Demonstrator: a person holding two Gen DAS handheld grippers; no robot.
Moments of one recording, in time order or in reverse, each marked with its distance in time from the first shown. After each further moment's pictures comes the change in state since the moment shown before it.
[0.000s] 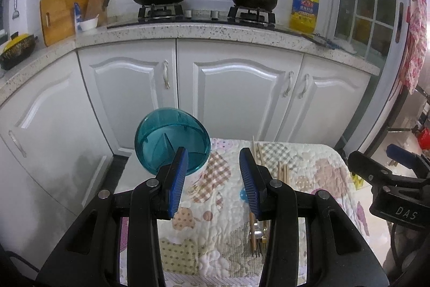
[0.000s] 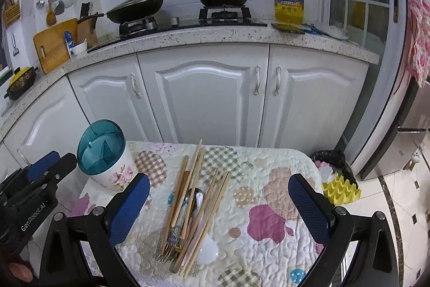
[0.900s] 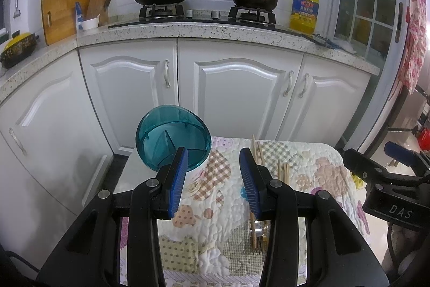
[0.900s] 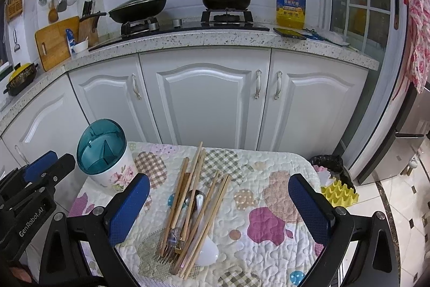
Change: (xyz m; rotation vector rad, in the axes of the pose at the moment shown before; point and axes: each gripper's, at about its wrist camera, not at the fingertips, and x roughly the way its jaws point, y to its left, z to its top) left arm -0.003 0.005 -0.006 0.003 0.004 -0.003; right arm 0.001 0.007 0.001 -0.020 0.002 -0.011
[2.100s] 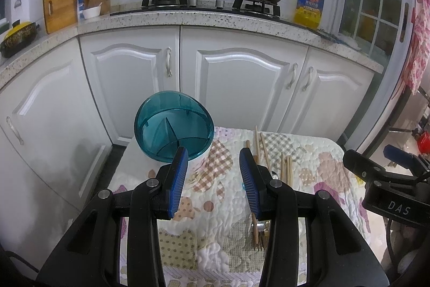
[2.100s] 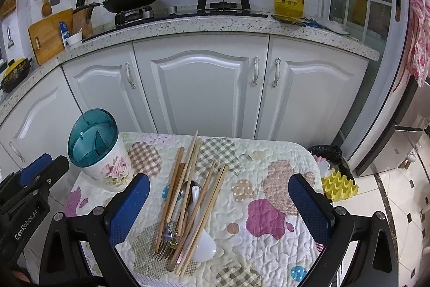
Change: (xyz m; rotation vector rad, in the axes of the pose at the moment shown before) left arm 0.013 0.003 -0.009 -0.036 0.044 0.002; right arm 0.016 -0.001 -0.006 0.008 0.058 -0.014
